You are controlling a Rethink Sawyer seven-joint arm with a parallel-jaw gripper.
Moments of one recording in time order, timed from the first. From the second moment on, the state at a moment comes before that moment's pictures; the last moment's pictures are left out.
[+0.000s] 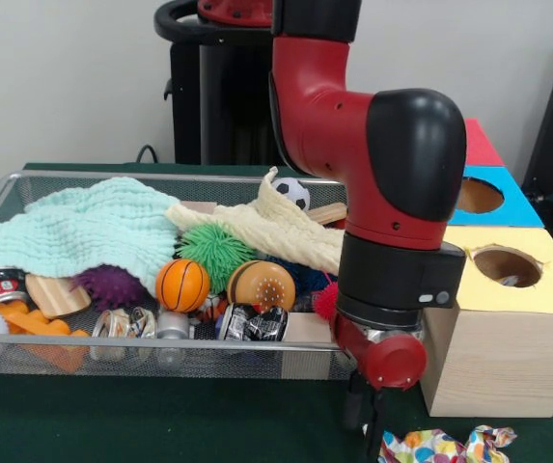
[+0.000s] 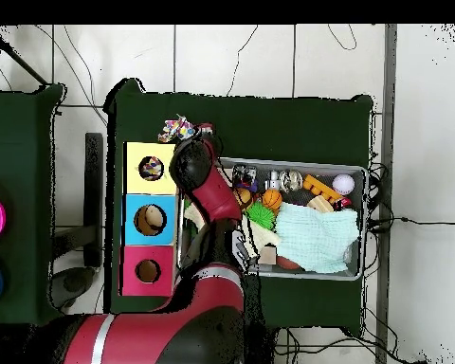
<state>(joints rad) 0.05 -0.21 -0.10 1.43 1.06 -0.08 2.14</state>
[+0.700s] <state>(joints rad) 0.10 -0.20 -0.14 1.39 1.06 0.03 2.14</state>
